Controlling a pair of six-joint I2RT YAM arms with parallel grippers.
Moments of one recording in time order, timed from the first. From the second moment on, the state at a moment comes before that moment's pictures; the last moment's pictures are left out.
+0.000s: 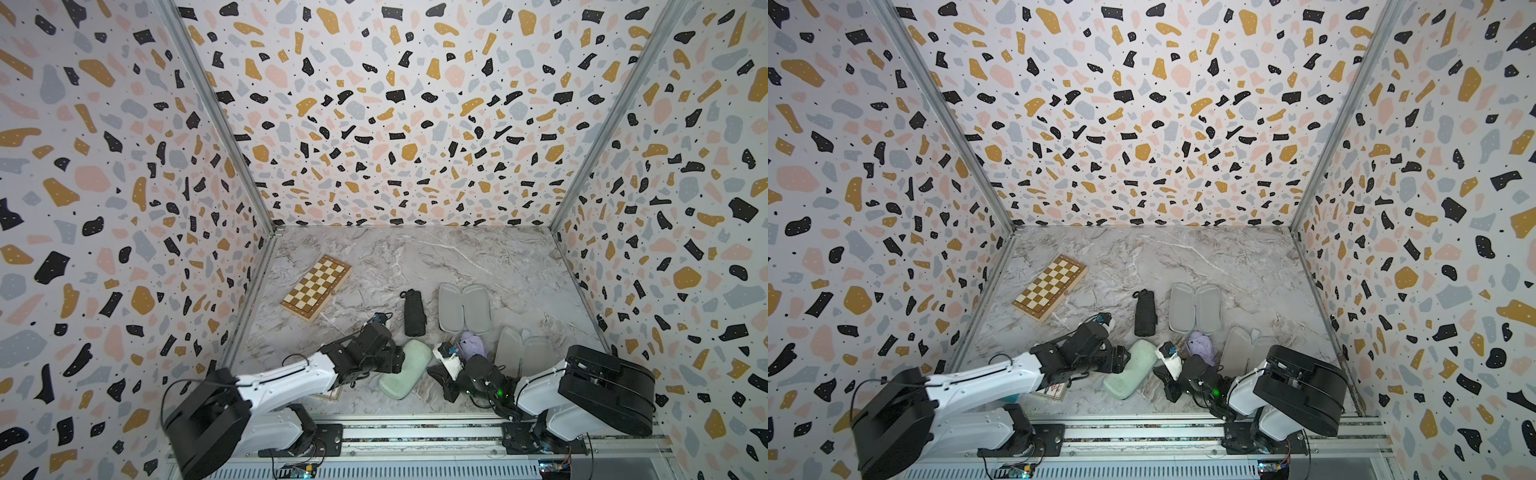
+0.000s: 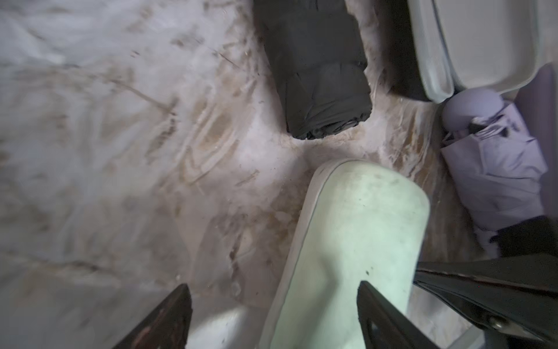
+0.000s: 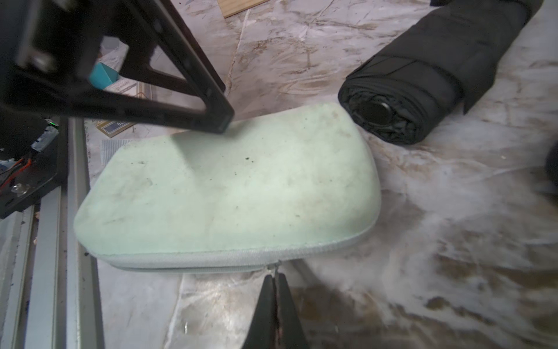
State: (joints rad) left arm -0.85 1.28 0.53 -0.18 0.01 -0.62; right arm 1.05 1.48 0.12 0.87 -0.06 0.25
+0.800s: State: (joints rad) left arm -0.90 1.44 0.50 0.14 0.07 -0.54; right arm 1.07 1.50 0.14 0.87 -0.06 0.21
